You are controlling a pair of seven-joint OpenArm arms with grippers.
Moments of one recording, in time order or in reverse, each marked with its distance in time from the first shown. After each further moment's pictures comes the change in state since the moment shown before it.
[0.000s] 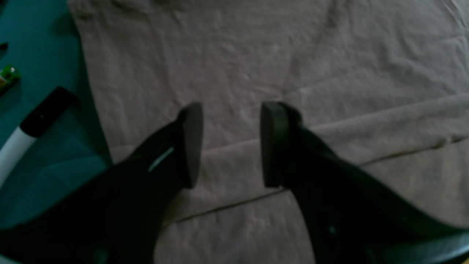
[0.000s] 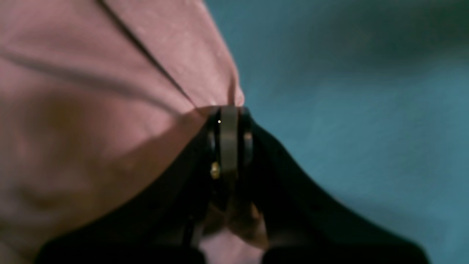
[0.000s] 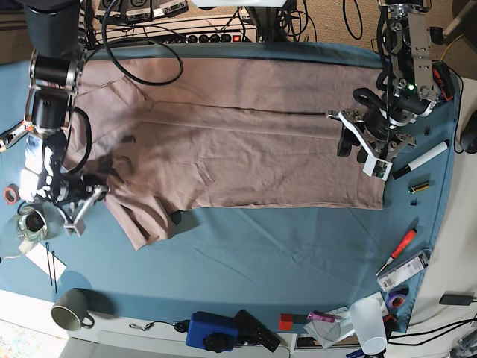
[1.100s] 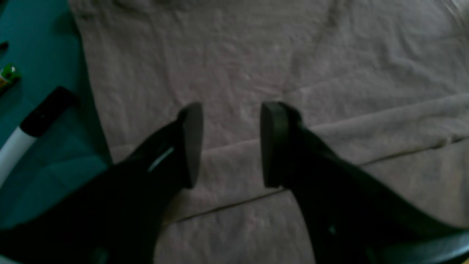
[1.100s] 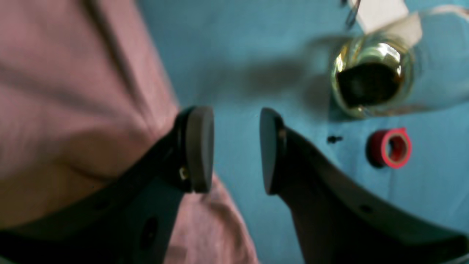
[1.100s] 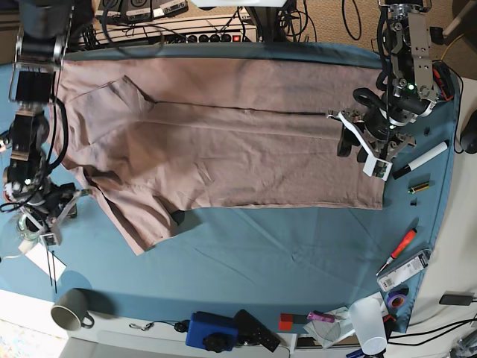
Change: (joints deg) left arm 0.0 0.0 0.0 0.0 0.0 0.0 0.0; right arm -5.0 6.0 -0.5 16.6 -13.6 -8.5 12.7
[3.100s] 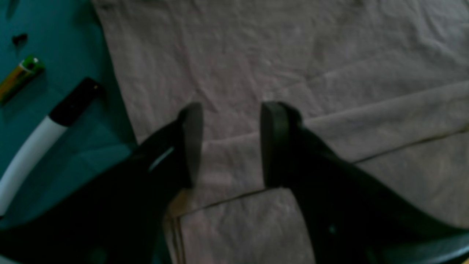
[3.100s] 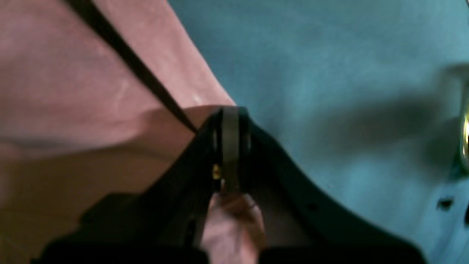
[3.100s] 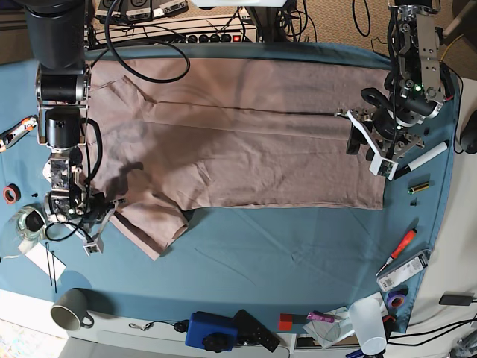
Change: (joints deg) left arm 0.2 -3.4 0.0 0.0 0.0 0.0 1.0; right arm 13.3 -9.5 -10.6 -25.9 -10.1 -2.0 3.8
